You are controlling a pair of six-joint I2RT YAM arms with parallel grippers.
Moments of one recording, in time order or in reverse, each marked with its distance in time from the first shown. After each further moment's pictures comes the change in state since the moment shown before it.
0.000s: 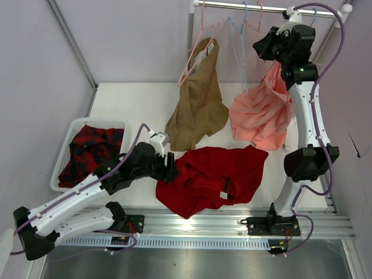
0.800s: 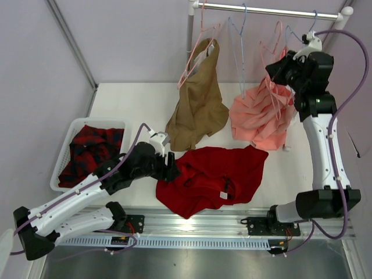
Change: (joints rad) left arm 0.000 0.001 0.000 0.015 0.009 0.002; right arm -0.043 -0.416 -0.448 0.018 0.063 0.087
